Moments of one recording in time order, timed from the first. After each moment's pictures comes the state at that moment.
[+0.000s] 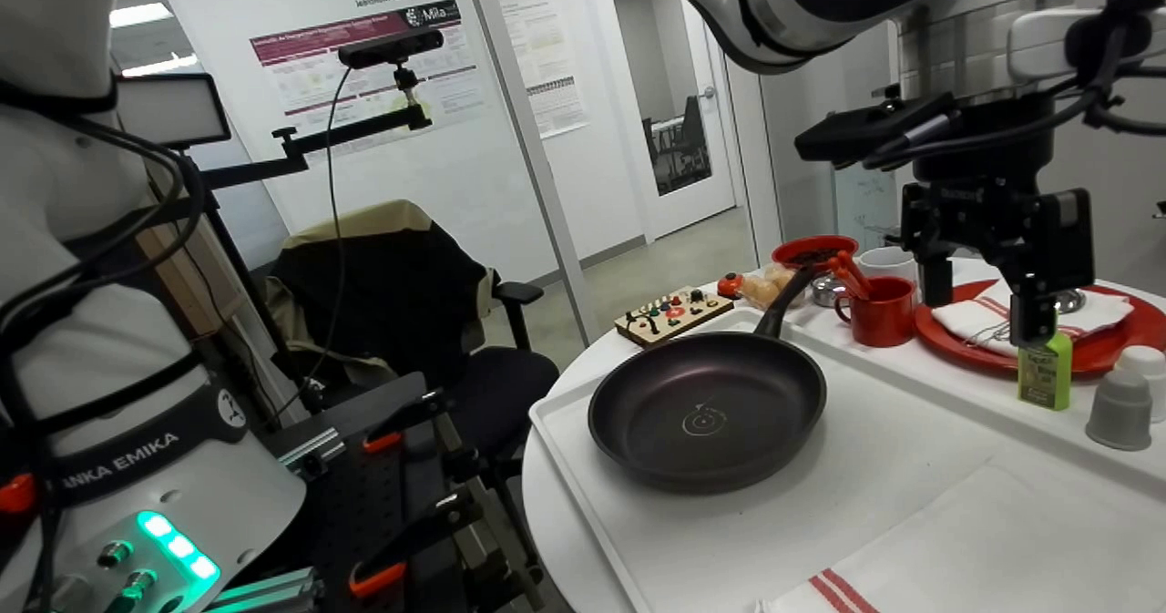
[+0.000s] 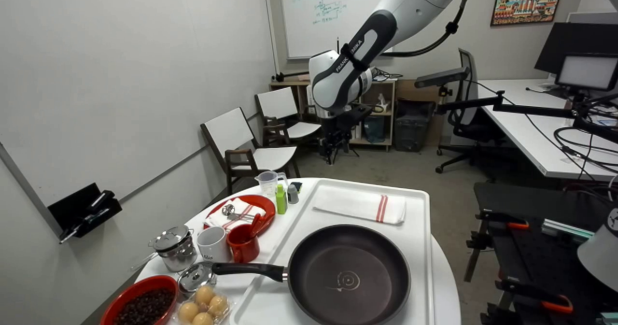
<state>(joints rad) -0.22 0.71 -0.19 -1.67 0.00 2.31 0.03</state>
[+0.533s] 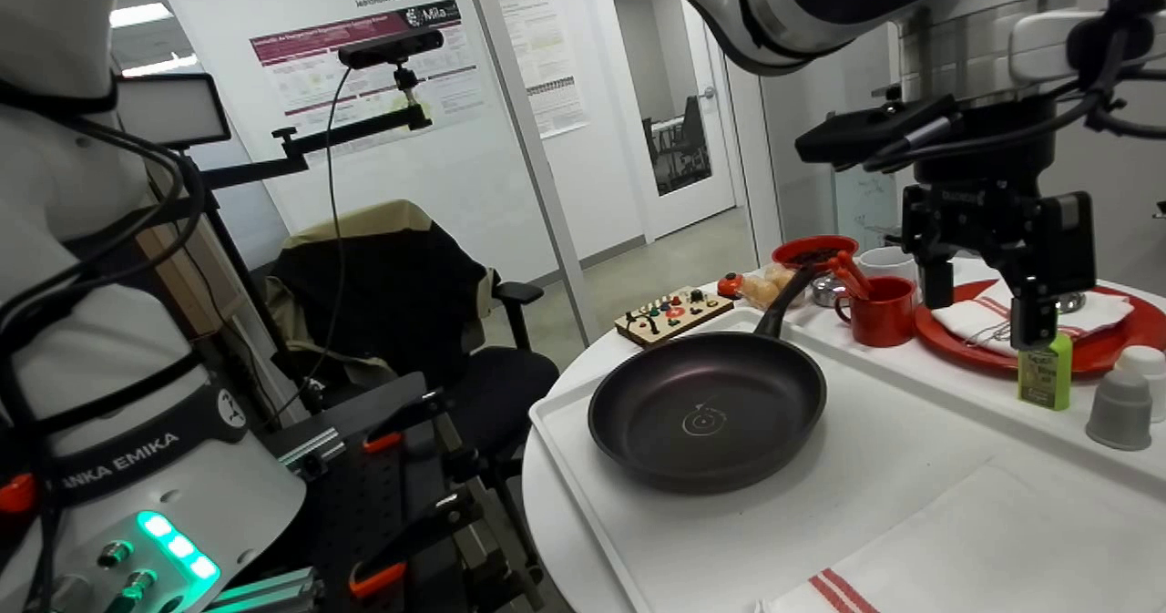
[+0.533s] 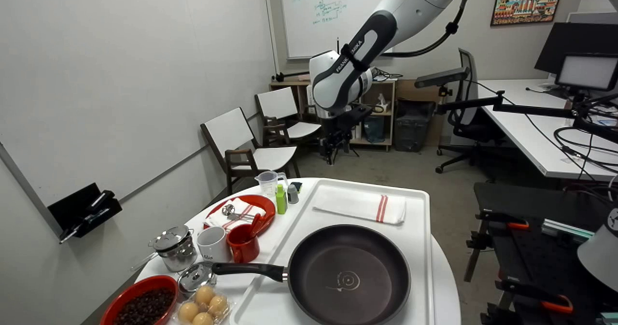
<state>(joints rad) -0.22 0.71 -0.19 -1.67 0.00 2.31 0.03</state>
